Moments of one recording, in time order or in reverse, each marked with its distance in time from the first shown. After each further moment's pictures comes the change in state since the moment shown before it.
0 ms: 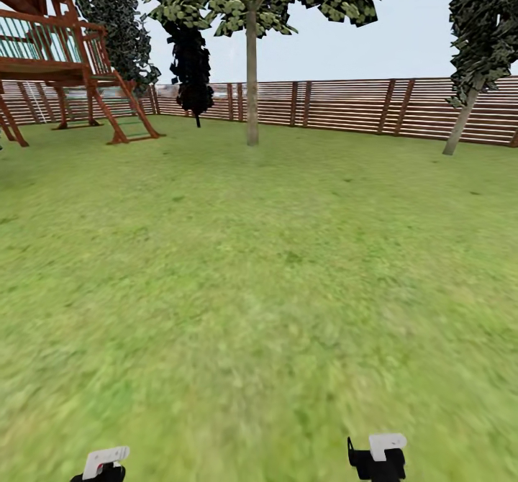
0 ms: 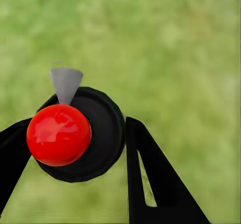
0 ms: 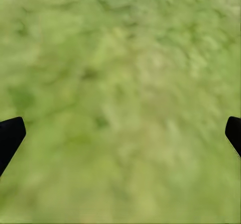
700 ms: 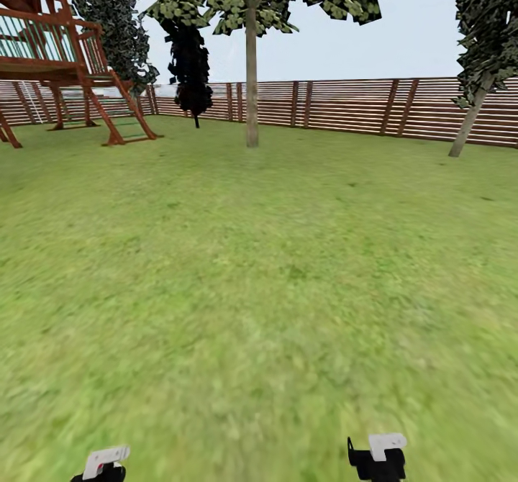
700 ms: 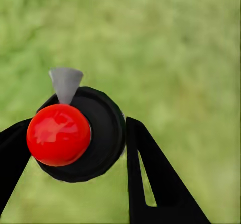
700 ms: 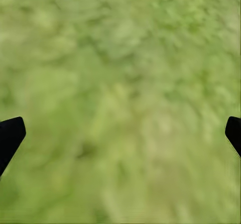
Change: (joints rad) left arm 0.001 -0.001 0.000 0.000 0.000 0.000 0.000; right arm 0.000 0.000 0.000 0.000 0.000 0.000 0.000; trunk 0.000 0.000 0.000
